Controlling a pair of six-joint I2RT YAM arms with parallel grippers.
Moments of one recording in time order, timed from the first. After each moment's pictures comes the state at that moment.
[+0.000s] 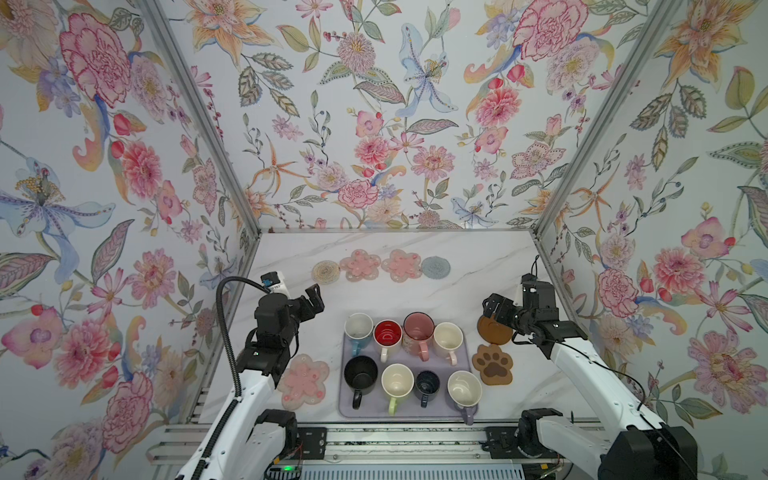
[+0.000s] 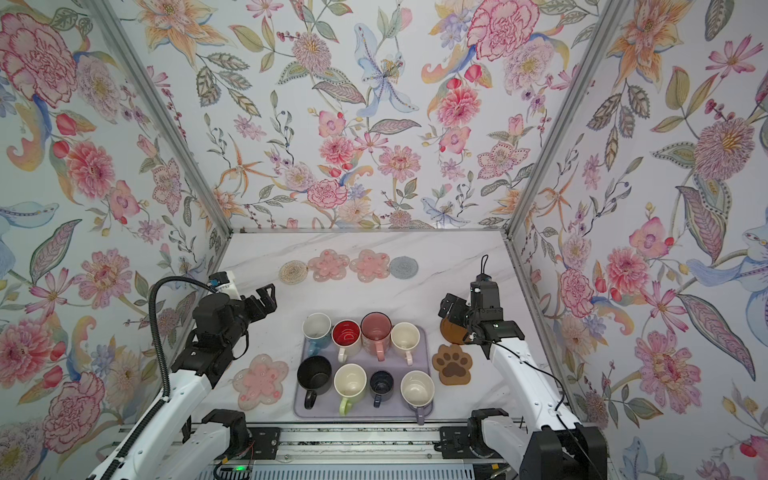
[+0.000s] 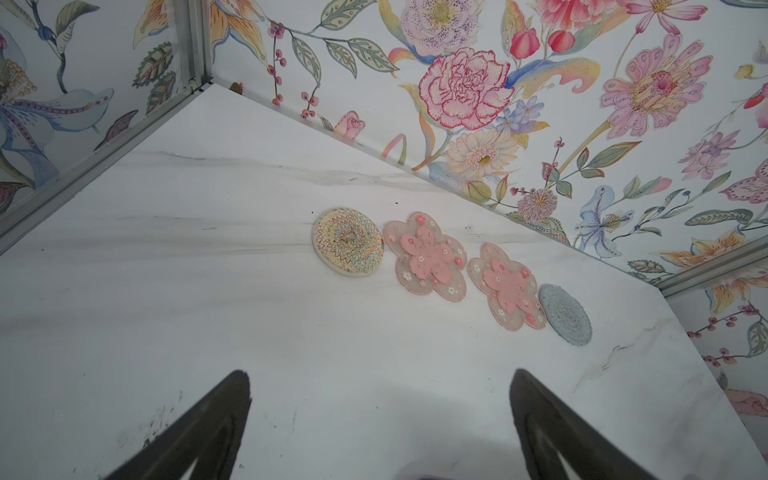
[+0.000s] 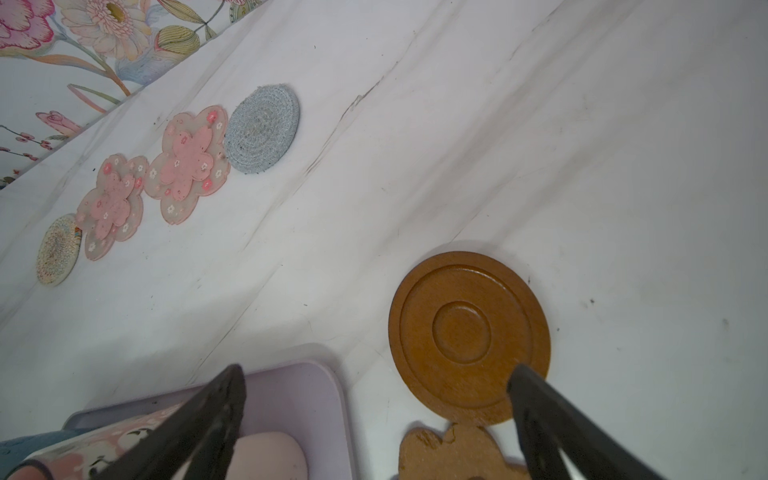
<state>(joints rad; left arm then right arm) -0.13 0.83 0.56 -0.10 -0.06 -0.45 0.11 1.07 0.71 -0.43 -0.06 0.46</state>
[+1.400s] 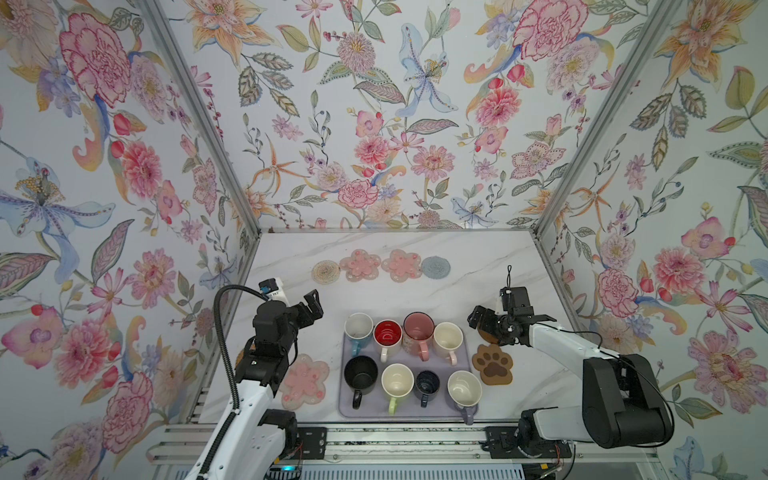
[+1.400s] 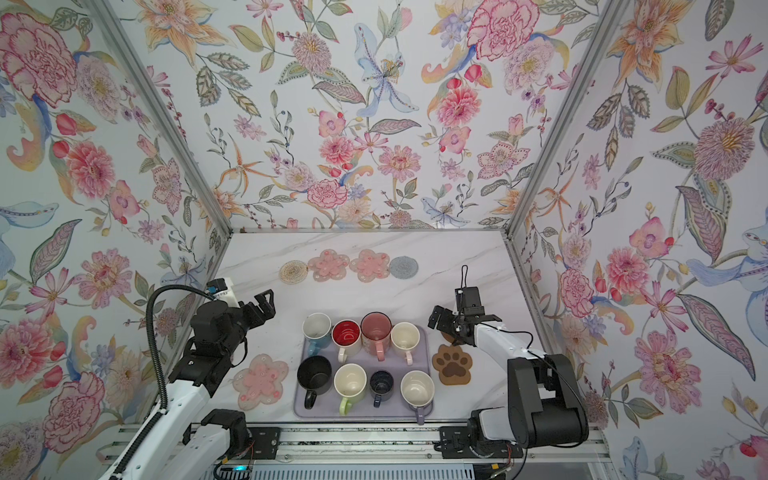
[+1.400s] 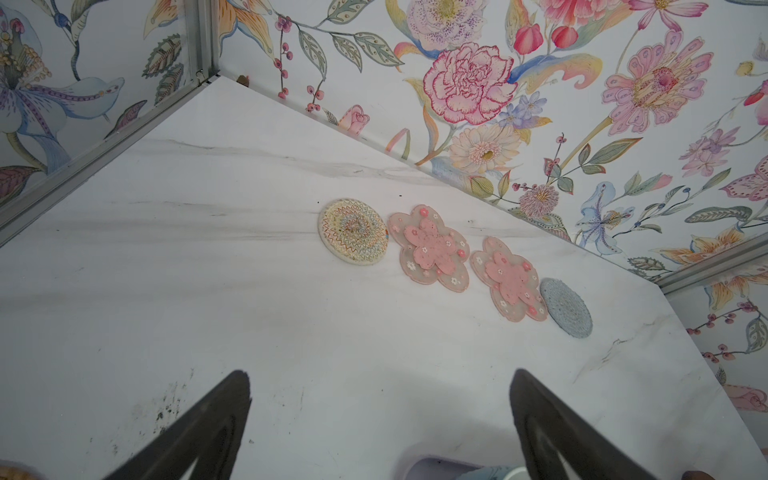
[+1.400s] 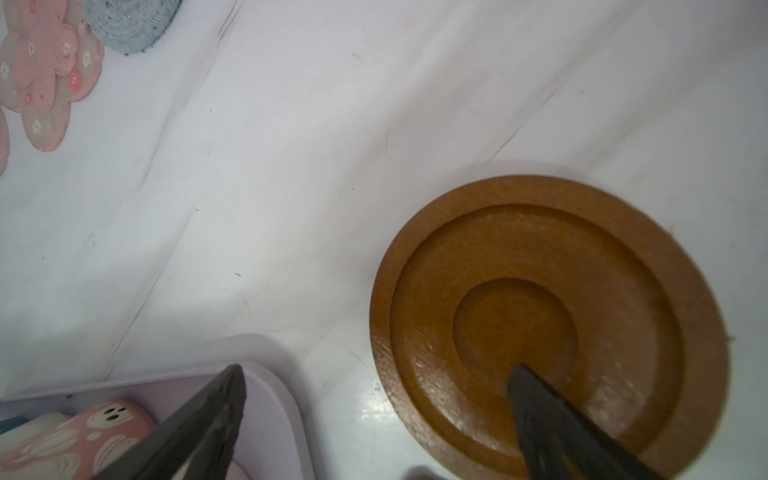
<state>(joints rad) -0.13 0.75 0.51 -0.14 -0.06 -0.46 0.14 1.39 0.65 -0.28 -0.14 0.49</state>
